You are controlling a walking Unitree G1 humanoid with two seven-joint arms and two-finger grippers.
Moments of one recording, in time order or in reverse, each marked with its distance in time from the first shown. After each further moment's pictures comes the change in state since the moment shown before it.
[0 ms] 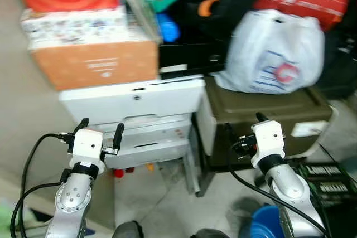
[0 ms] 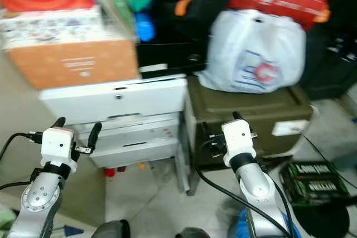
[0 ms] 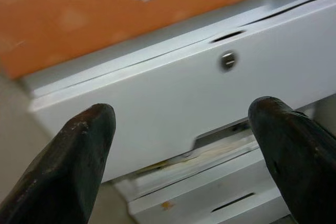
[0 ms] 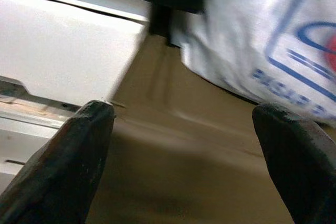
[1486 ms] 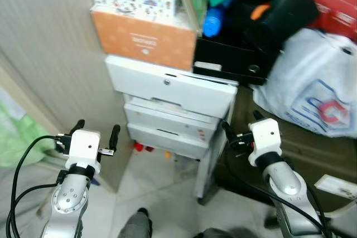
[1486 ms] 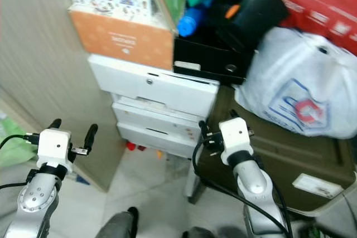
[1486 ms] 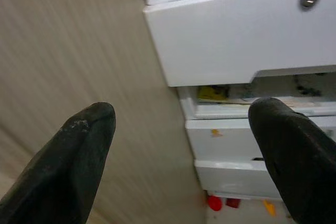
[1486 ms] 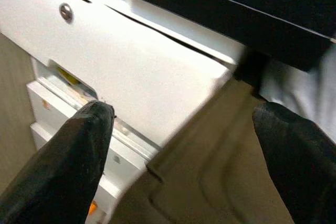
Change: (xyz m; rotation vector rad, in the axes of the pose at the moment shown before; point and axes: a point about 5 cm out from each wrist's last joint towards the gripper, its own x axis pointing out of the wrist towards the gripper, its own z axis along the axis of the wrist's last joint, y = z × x) left arm -0.002 0.007 -0.004 0.024 0.023 0.019; right arm 0.005 0.003 0.002 -0.002 -0.008 0.019
